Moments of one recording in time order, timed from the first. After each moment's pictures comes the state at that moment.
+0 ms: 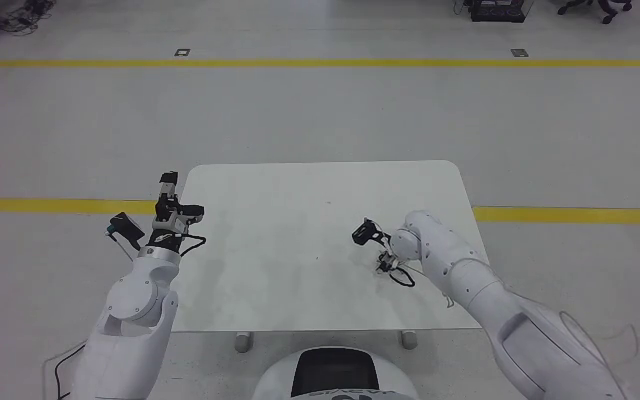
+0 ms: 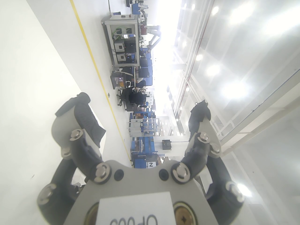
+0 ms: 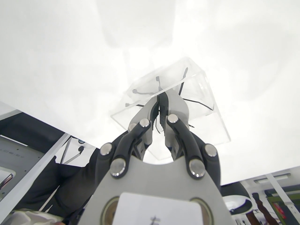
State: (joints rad) left arm 1.73 -1.15 -1.60 -1.80 -0.42 0.00 0.00; right arm -0.88 -1.30 0.64 -0.86 -0.94 -0.33 1.06
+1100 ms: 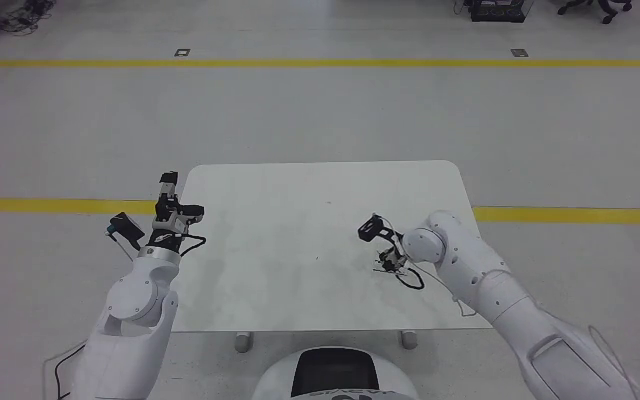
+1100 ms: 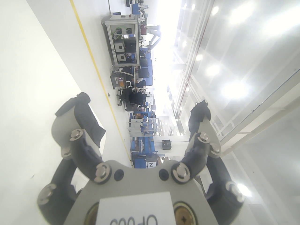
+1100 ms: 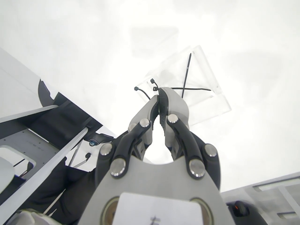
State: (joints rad) left arm 1.73 -1.15 -1.60 -1.80 -0.42 0.00 0.00; right arm -0.99 -1.16 0.77 -1.16 -0.83 -0.34 1.12
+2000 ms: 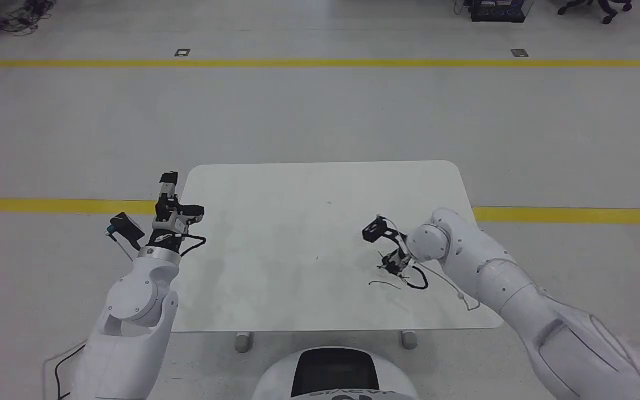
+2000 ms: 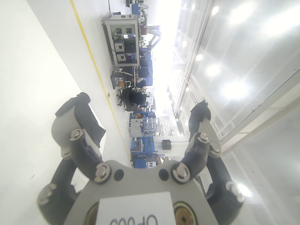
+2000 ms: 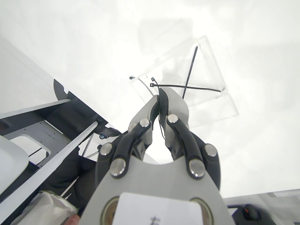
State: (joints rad) left arm 1.73 -1.15 -1.60 -1.80 -0.42 0.00 0.00; right arm -0.87 -1.13 0.57 -1.03 -0.63 -0.34 1.07
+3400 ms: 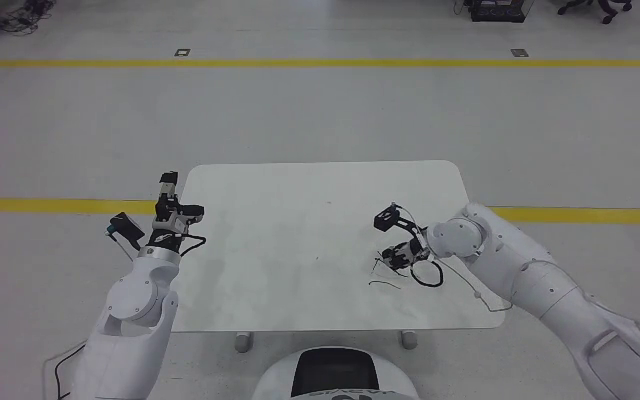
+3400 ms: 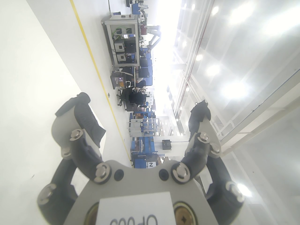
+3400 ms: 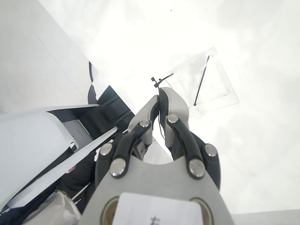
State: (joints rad) left arm 1.73 -1.15 -1.60 -1.80 -0.42 0.00 0.00; right arm -0.88 -0.91 0.56 -1.29 -0.31 -0.34 1.00
